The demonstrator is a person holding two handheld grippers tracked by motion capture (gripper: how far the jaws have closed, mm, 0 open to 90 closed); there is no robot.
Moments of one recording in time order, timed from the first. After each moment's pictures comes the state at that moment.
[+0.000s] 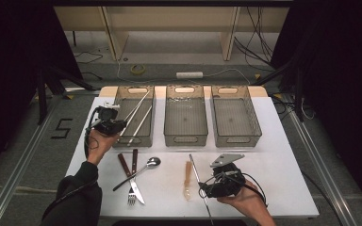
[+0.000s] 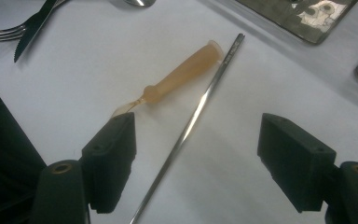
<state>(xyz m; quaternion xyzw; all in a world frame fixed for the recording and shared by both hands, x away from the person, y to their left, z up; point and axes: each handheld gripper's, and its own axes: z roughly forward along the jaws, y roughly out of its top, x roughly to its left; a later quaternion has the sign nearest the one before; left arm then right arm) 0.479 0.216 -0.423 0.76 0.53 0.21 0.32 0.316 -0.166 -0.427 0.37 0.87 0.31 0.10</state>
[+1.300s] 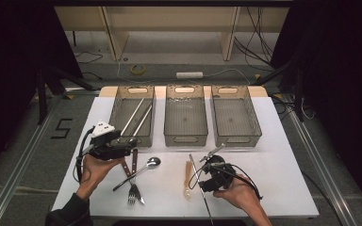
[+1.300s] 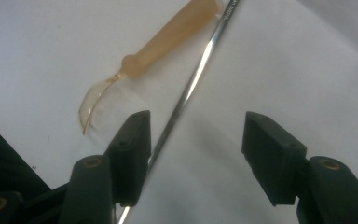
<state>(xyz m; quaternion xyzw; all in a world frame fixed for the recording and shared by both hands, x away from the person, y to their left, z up) 0.375 0.203 -0.410 0.74 0.45 0.21 0.45 0.343 -0.140 -0.434 0.40 0.90 0.18 0.06</state>
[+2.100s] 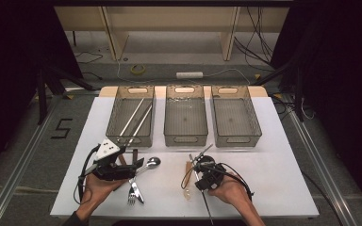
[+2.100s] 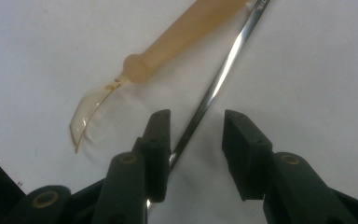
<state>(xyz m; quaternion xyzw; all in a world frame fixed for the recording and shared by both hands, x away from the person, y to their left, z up) 0.334 0.189 -0.423 0.76 0.42 0.20 0.46 0.355 -0.121 -0.455 0.39 0.91 0.14 0.04</state>
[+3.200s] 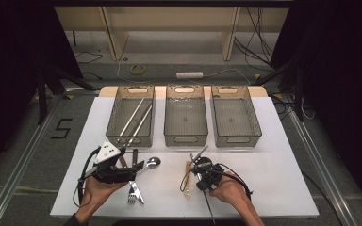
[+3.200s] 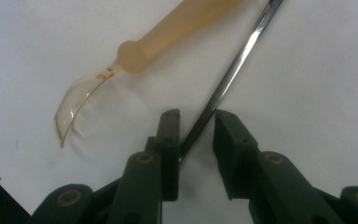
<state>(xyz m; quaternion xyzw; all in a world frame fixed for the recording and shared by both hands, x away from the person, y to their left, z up) 0.328 0.187 -0.424 0.76 0.41 0.20 0.46 0.357 -0.116 -0.459 0.37 0.92 0.11 0.04</state>
